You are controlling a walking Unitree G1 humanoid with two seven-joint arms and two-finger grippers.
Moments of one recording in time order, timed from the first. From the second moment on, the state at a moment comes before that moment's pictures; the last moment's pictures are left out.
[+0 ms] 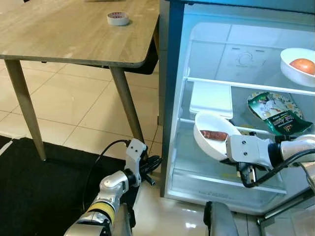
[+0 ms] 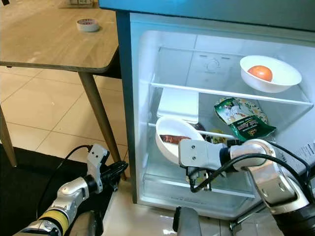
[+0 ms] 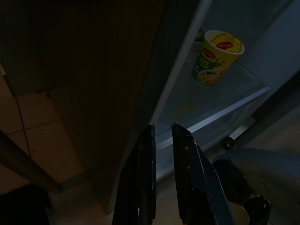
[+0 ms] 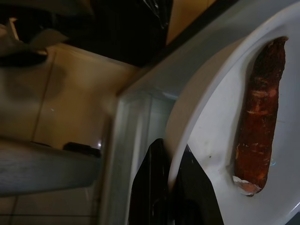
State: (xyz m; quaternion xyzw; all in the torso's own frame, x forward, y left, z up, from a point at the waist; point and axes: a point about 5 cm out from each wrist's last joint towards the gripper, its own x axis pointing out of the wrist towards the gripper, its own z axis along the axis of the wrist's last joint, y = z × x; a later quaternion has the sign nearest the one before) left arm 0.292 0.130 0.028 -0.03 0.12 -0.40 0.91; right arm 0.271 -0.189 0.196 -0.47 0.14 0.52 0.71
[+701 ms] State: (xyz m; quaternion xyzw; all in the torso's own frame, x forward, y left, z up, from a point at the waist) left arm 0.293 0.120 0.030 -0.03 0.11 -0.41 0.91; right arm 0.347 -0.183 0.173 -0.59 0.20 0.37 0.69
